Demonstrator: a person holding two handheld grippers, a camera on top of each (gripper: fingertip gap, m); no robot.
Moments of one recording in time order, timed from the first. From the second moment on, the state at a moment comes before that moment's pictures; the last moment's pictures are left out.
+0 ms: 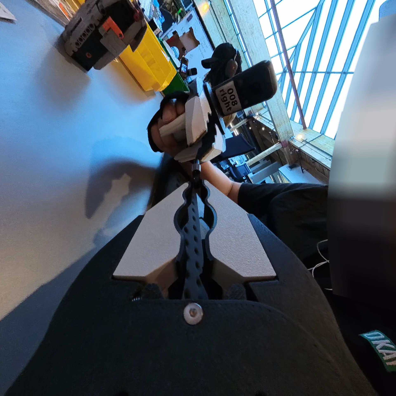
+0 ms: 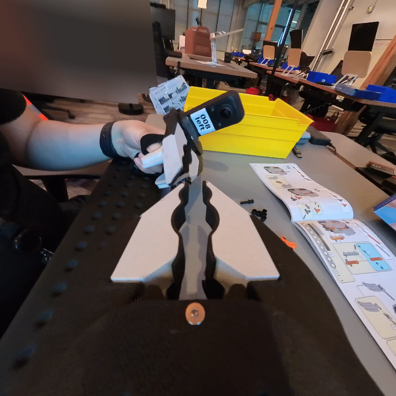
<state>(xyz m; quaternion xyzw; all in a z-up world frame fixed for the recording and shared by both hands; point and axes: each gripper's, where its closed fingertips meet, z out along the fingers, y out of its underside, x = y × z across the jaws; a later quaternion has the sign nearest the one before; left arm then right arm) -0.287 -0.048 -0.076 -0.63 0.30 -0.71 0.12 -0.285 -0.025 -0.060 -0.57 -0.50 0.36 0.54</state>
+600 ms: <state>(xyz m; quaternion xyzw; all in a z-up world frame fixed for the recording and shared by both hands) -0.286 -0.051 -0.074 -0.63 0.30 -0.71 0.10 -0.292 -0.036 -0.068 -0.57 -0.53 0.36 0.51</state>
